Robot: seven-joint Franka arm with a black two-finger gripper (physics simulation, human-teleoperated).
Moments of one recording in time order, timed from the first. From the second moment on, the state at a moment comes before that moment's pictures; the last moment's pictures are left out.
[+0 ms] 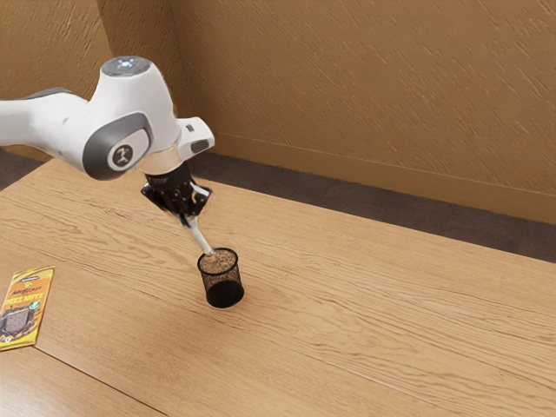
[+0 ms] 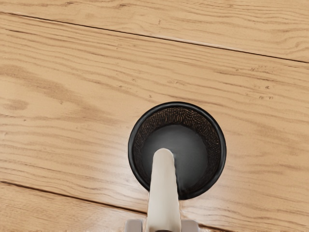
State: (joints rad) arm -0.11 -0.16 0.03 -2.17 0.15 2.20 -0.35
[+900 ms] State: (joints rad) arm 0.21 0.32 0.07 -2.16 0.26 3.11 -0.08
